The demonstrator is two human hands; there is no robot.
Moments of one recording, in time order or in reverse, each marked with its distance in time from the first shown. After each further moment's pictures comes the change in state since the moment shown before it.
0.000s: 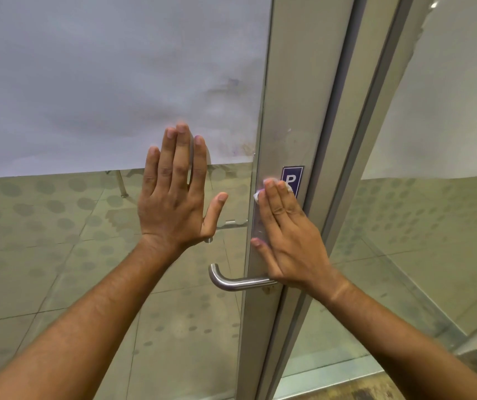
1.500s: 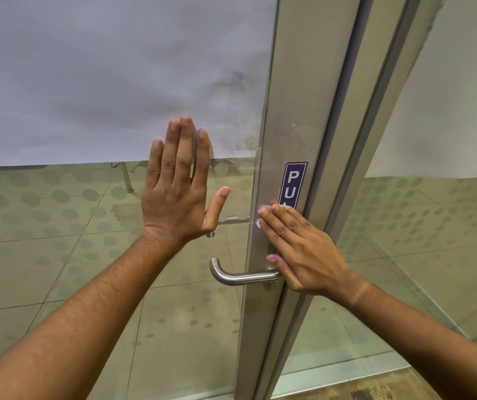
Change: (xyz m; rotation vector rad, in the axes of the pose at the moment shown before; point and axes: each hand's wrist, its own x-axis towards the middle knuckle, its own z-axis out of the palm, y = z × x) left_hand 0.000 -0.001 0.002 0.003 0.012 -0.010; right_hand -0.030 0.021 -0.004 -0.114 -0.200 -0.204
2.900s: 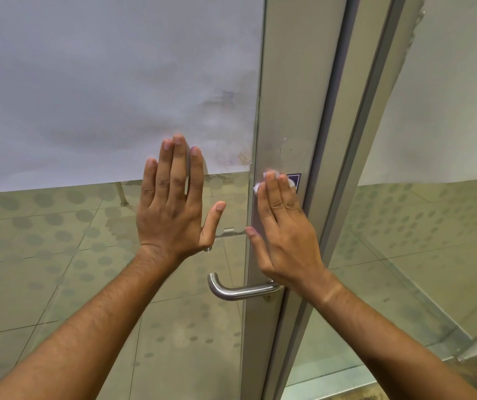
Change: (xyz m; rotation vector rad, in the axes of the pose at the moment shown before) left_hand 0.001 0.001 -0.002 -0.027 0.001 0.003; right_hand 0.052 -0.017 -0.014 0.164 0.301 0.309
